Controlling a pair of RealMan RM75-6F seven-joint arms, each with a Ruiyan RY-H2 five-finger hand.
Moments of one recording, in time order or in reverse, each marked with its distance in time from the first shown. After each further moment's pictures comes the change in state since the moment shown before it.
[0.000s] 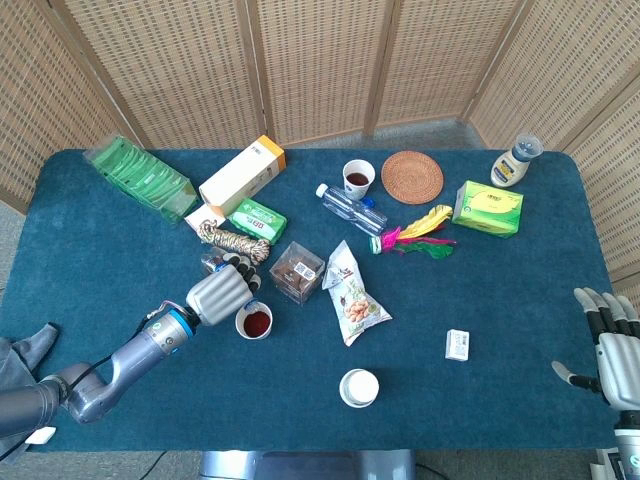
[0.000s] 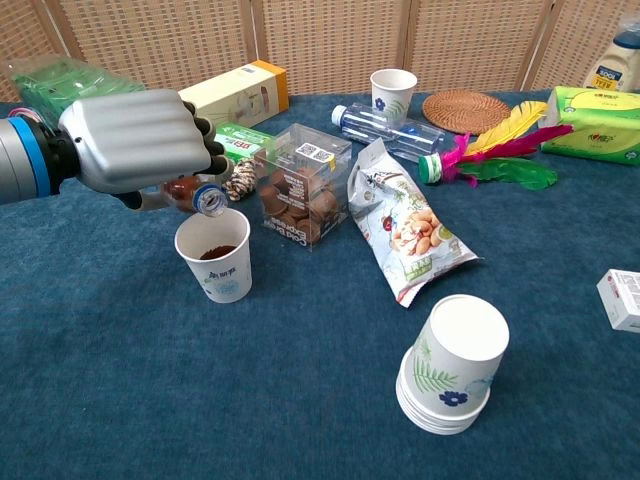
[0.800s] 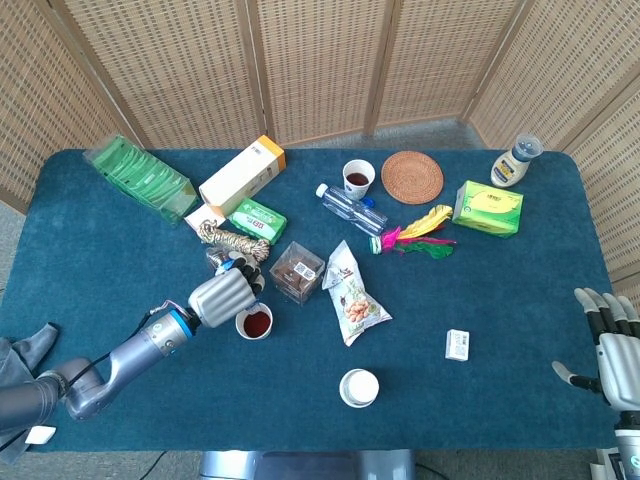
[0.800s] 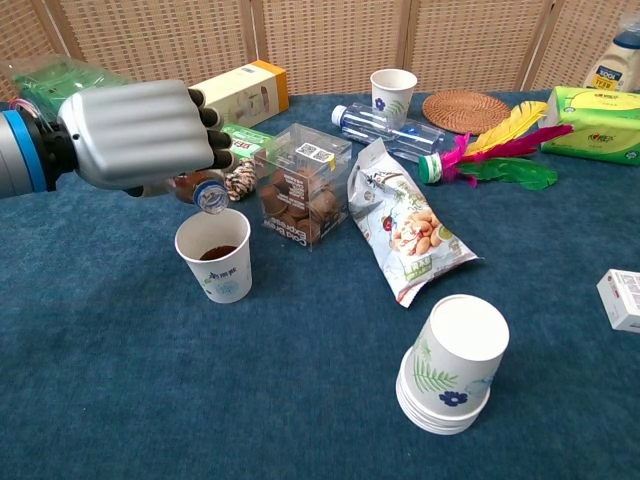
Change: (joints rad) left arm -0.016 0.006 0.027 0.042 0.111 0.057 0.017; right arm -0.001 0.001 0.000 -0.001 0.001 -0.001 -0.001
